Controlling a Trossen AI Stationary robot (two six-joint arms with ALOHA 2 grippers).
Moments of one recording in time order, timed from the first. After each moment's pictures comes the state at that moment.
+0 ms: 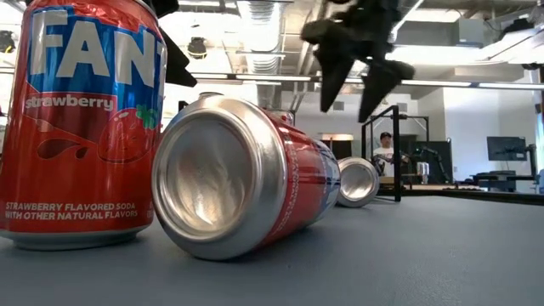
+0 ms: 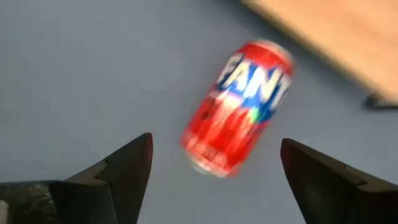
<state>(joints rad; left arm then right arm) -0.18 1.03 0.60 -0.02 -0.20 -0.23 0.07 1.75 1.47 -1.06 0.29 0.99</state>
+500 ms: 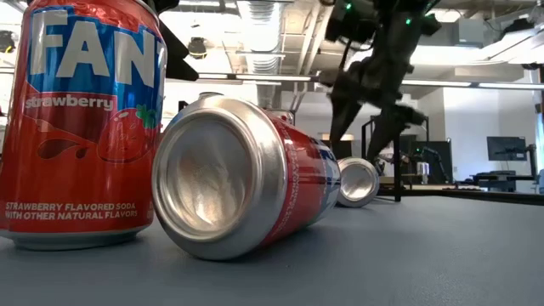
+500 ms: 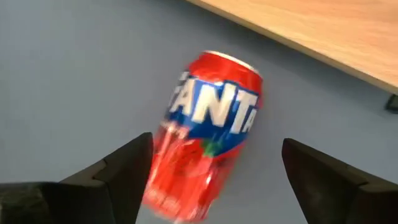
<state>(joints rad) -0.18 1.03 0.60 0.01 -0.16 -0.22 -0.05 1.56 1.06 -0.64 0.18 1.00</state>
